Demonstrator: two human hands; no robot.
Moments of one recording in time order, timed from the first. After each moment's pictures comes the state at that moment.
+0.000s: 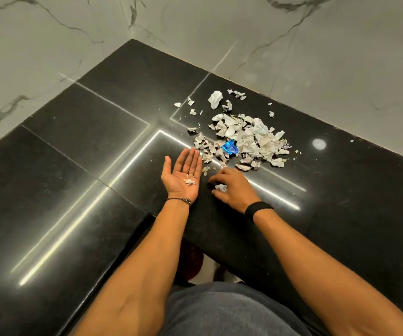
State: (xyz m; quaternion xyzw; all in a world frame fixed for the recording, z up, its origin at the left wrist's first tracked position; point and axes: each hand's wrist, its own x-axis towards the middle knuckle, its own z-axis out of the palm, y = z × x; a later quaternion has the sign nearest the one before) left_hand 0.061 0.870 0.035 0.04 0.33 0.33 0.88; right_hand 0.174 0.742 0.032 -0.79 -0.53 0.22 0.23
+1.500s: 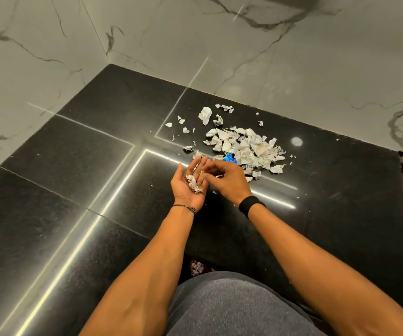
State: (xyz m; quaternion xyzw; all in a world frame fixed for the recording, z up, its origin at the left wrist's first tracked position) left_hand 0.083 0.910 0.035 0.12 0.32 0.19 0.92; right_hand 0.159 0.803 0.072 -0.78 -0.33 0.19 0.49
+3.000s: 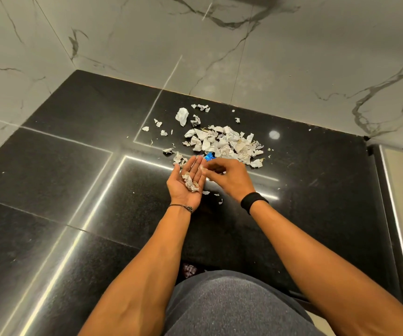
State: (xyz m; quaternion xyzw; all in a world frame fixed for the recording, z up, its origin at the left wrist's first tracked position) left_hand 0.107 0.891 0.026 0.14 0.31 0.15 0.93; right_hand 0.179 0.768 0.081 -0.82 -0.30 0.17 0.46
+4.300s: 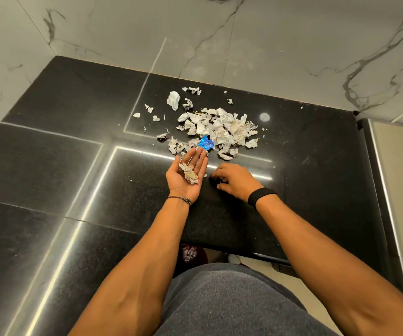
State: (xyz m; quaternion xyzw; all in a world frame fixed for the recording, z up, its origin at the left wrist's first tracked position) left_hand 0.088 0.882 0.022 0.08 0.28 0.09 0.95; right_hand 0.165 0.730 0.061 -0.87 -0.42 0.22 0.12
